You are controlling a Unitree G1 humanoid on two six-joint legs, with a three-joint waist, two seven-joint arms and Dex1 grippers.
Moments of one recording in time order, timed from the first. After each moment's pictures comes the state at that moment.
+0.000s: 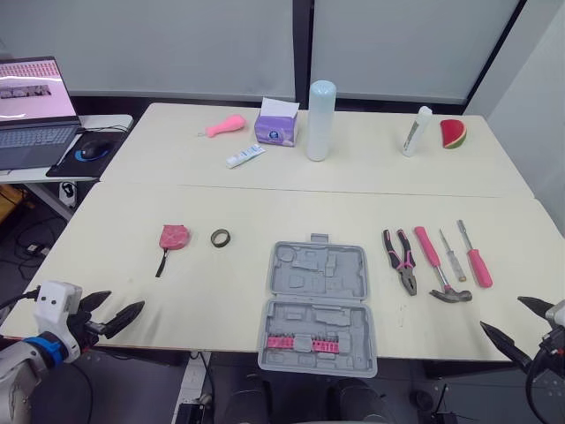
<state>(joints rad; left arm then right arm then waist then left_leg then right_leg) 0.21 0.74 0.52 0.26 -0.42 0.21 -0.93 0.62 -0.62 -0.67 -0.47 0.30 0.30 0.85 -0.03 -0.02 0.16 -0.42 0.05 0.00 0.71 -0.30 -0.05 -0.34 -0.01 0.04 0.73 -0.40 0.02</state>
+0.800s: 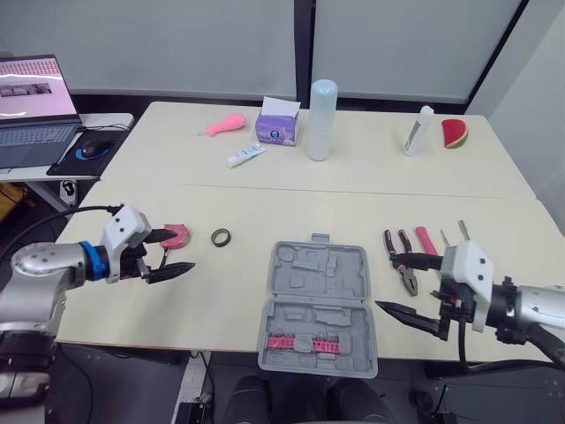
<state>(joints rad) -0.39 0.92 0.07 0.38 -0.27 0.15 -1.27 0.06 -0.85 -0.16 -0.74 0.57 0.65 0.85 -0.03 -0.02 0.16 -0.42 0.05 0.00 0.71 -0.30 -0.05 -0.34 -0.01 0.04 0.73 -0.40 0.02</state>
